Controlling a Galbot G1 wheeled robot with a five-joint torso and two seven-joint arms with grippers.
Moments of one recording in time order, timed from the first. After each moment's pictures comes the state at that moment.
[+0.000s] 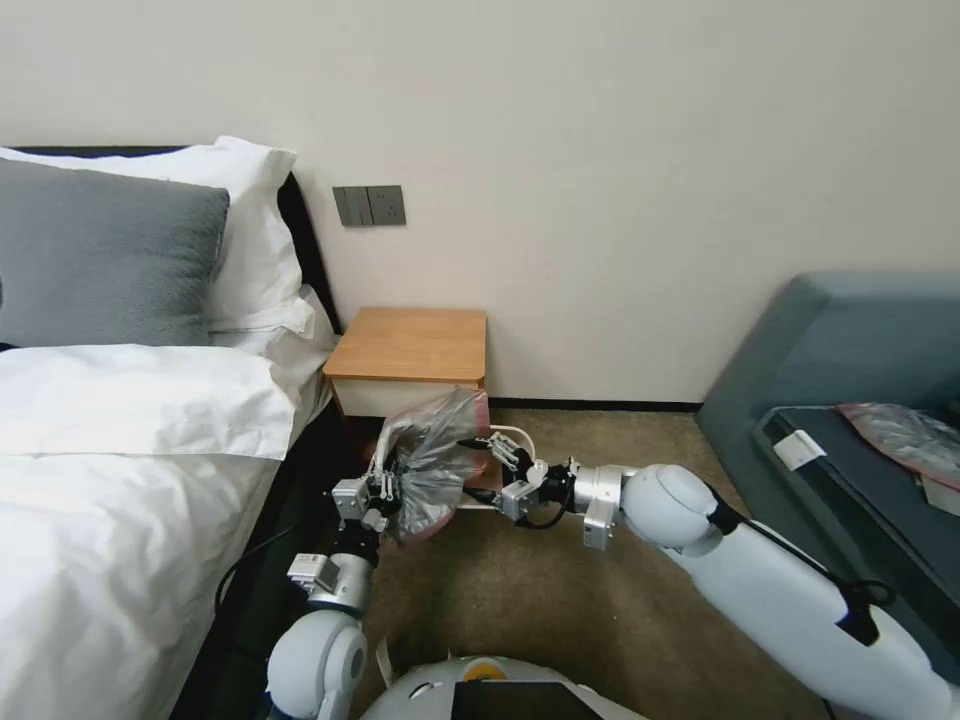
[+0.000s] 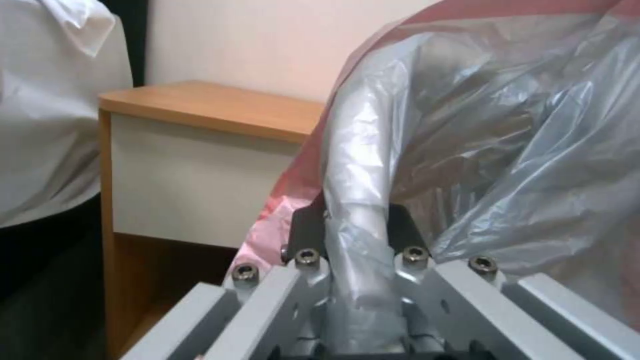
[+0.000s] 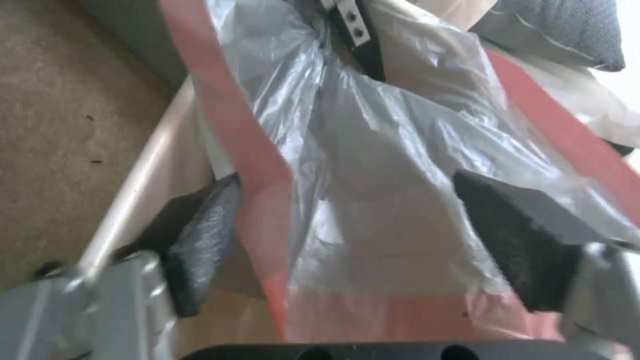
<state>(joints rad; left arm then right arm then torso) 1.69 -1.51 -0.47 -2.27 -0.23 0.02 0.03 -0.88 0.73 -0.02 2.15 -0.34 0.20 -0.56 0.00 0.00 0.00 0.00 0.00</state>
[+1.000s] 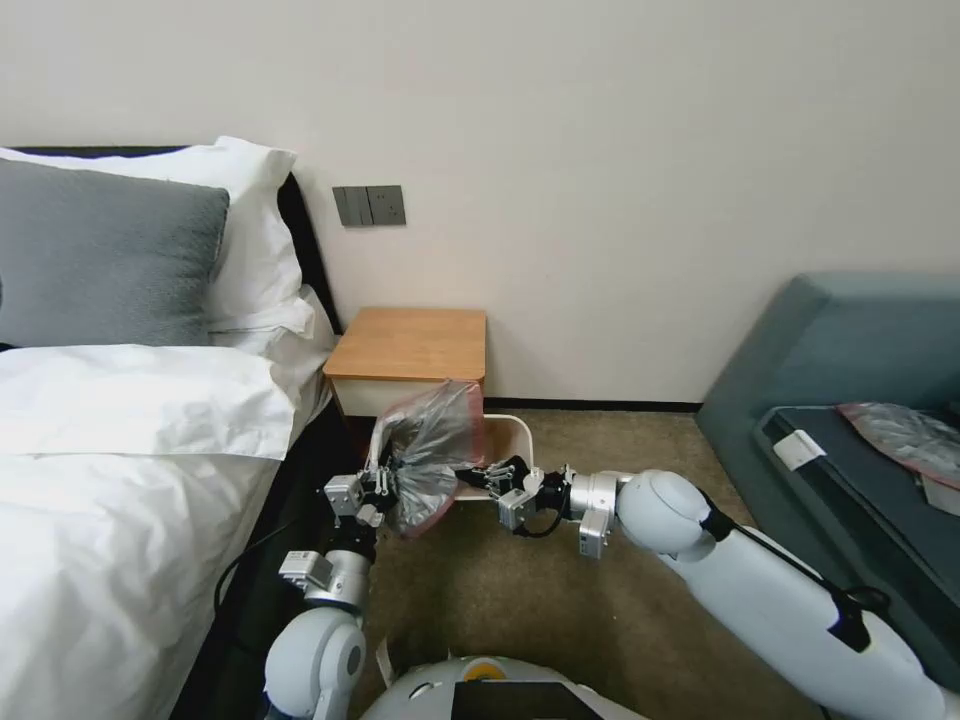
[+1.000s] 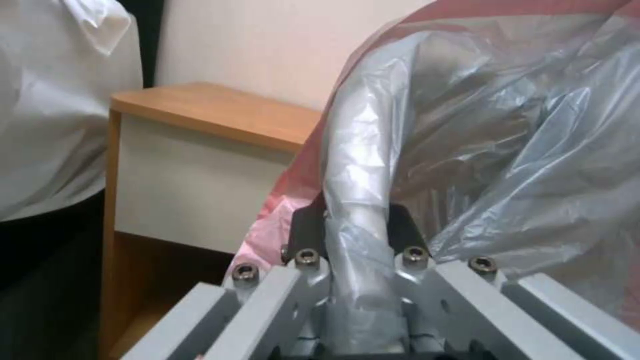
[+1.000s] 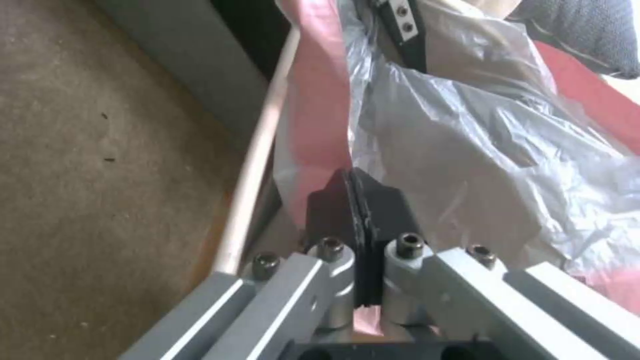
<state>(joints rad) 1.69 -1.53 -0.48 -2.29 -0.29 0.03 0.02 -0.91 0.73 -0.02 2.15 -0.37 0.22 -0.56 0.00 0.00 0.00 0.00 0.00</state>
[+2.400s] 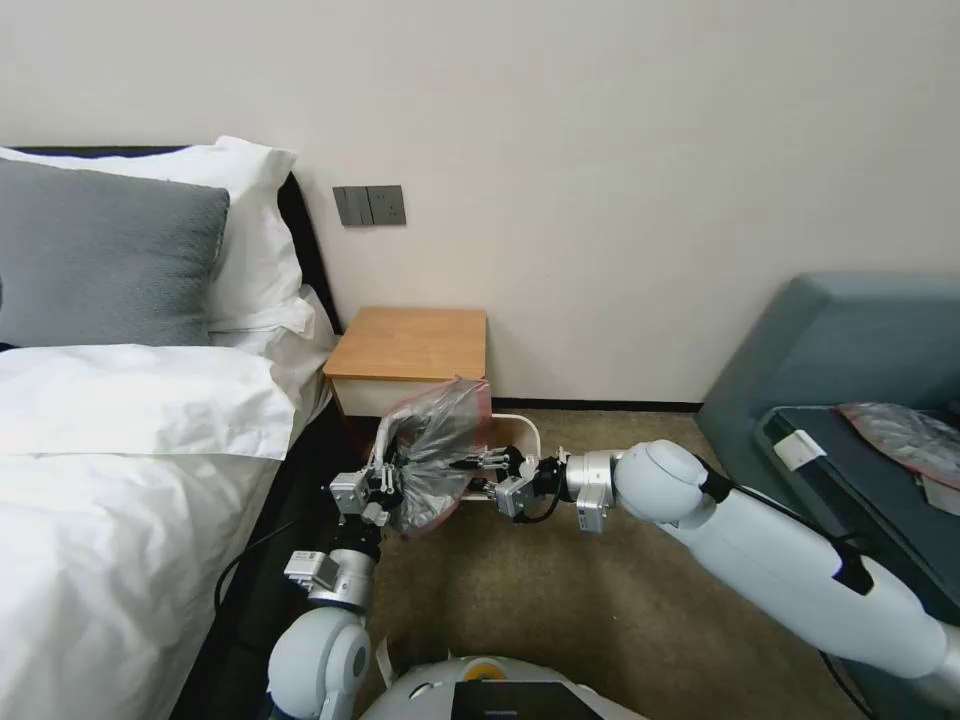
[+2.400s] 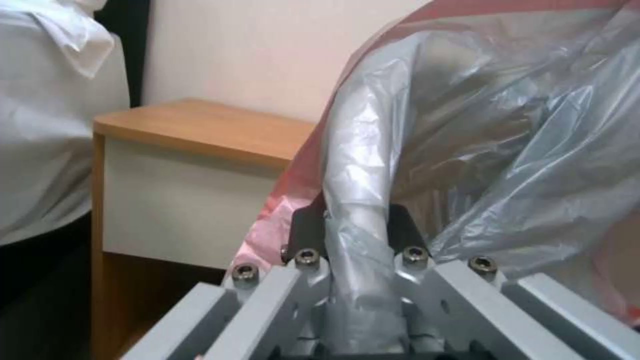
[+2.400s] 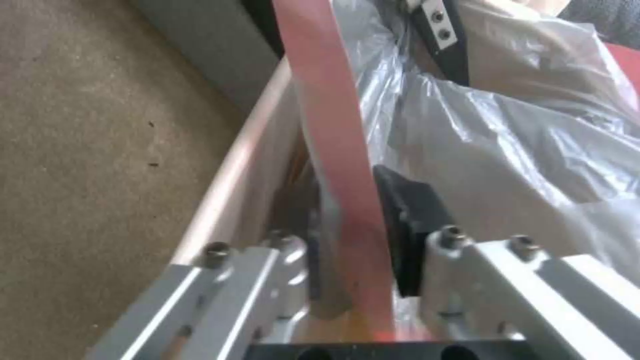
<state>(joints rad) 1.69 -1.54 -0.45 -2.31 -0.23 0.03 0.03 -0.65 0.66 -0.20 2.13 -0.20 0.14 -0.65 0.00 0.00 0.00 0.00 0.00</state>
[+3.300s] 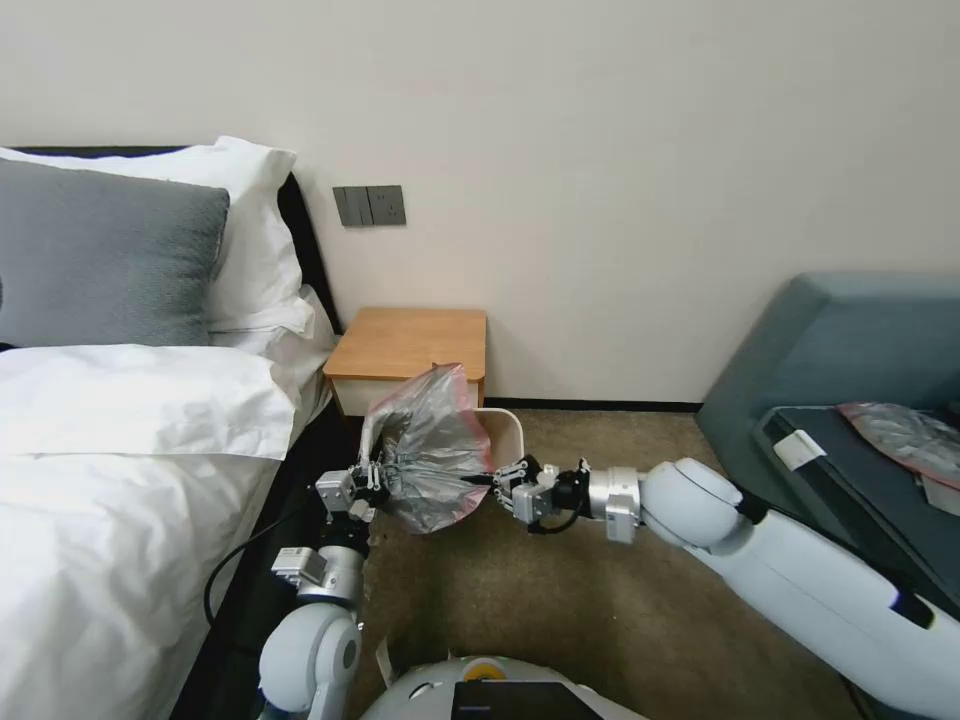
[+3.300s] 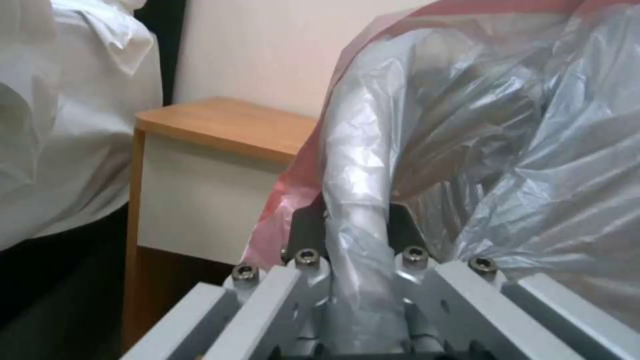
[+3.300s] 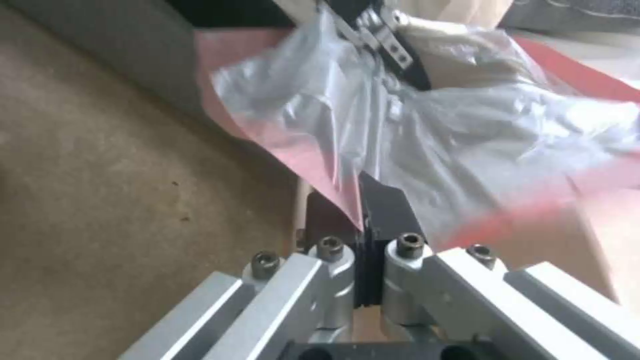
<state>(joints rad) 1.67 -1.55 -0.50 -2.30 -0.28 0.04 0.01 -0.85 0.56 -0.04 2.24 0.03 0.08 -0.62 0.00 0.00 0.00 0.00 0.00</state>
